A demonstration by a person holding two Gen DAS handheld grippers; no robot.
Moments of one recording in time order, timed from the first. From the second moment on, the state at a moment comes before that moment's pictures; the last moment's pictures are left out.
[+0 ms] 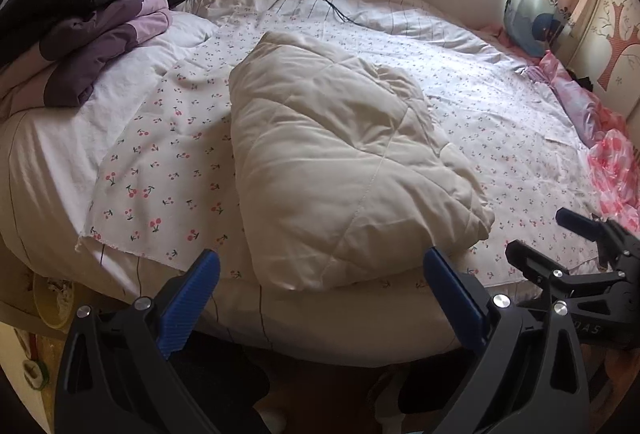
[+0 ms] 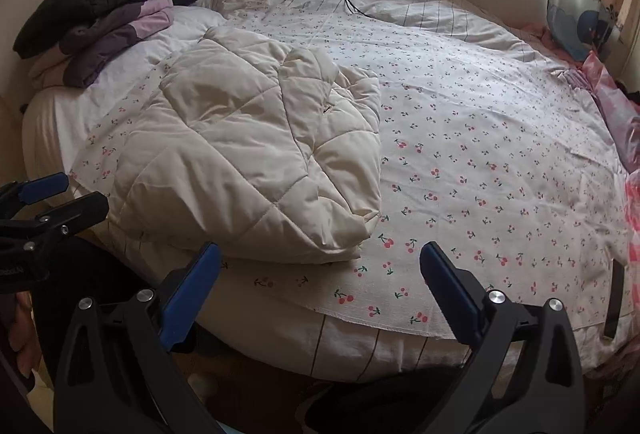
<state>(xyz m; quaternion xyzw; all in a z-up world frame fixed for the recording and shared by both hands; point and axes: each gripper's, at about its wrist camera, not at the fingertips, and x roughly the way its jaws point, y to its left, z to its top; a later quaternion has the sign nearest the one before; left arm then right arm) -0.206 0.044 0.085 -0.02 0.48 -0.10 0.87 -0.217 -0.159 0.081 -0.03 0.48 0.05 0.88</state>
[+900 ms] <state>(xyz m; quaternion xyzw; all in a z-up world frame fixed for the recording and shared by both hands) -0.179 0.053 0.075 -0.04 0.50 -0.08 0.86 -0.176 -0.148 0.061 0.00 0.51 0.08 0.86</state>
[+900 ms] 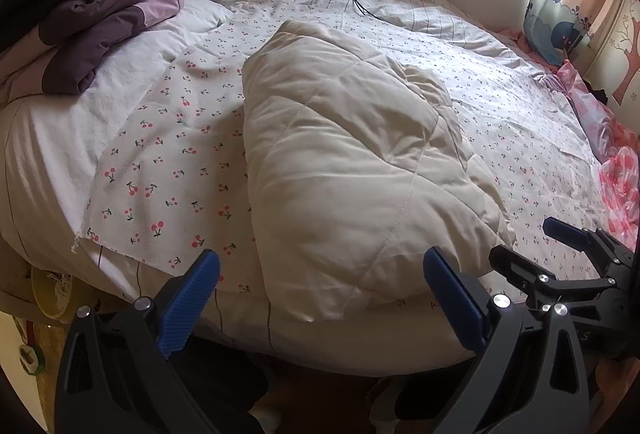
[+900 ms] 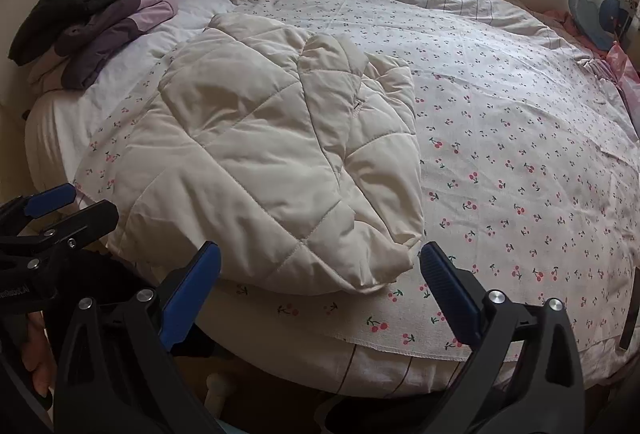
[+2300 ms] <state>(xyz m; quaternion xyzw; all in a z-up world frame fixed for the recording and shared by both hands) -0.185 0.050 0.076 -0.03 0.50 -0.08 0.86 -0.183 -0.139 0.054 0.01 0.52 0.09 0.85</state>
